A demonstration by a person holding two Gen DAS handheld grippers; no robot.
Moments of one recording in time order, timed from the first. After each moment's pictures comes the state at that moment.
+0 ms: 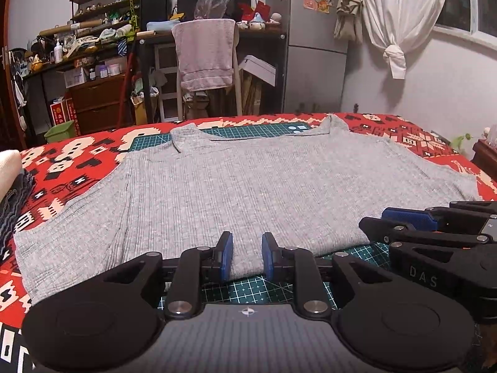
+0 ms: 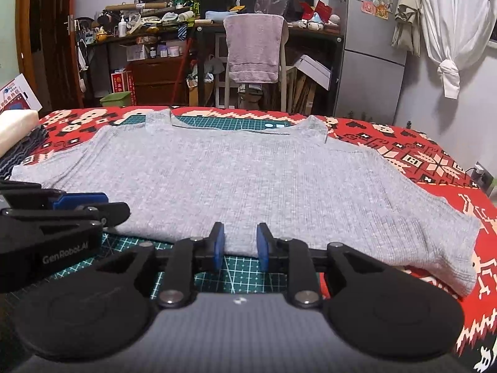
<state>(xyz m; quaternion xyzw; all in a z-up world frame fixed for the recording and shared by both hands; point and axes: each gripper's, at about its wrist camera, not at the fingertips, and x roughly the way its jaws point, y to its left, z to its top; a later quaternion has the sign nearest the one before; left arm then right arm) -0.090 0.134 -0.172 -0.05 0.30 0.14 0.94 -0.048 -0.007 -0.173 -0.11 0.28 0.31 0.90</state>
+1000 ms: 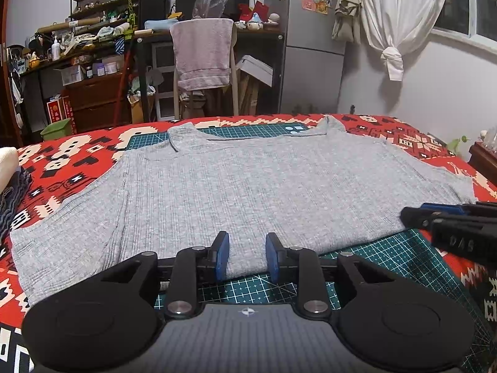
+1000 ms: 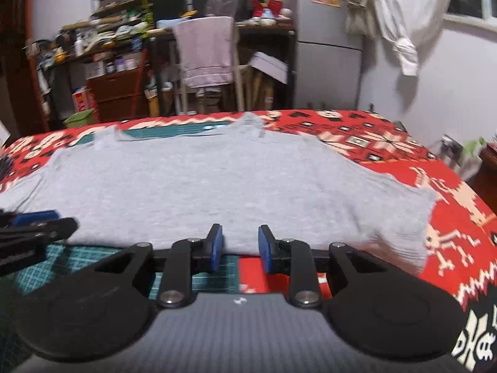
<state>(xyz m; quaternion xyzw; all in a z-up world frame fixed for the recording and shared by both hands) -0.091 0.138 -0.171 -0.06 0.30 0.13 0.94 -0.028 -0.064 -0.167 -0.06 0.29 0.23 0.93</state>
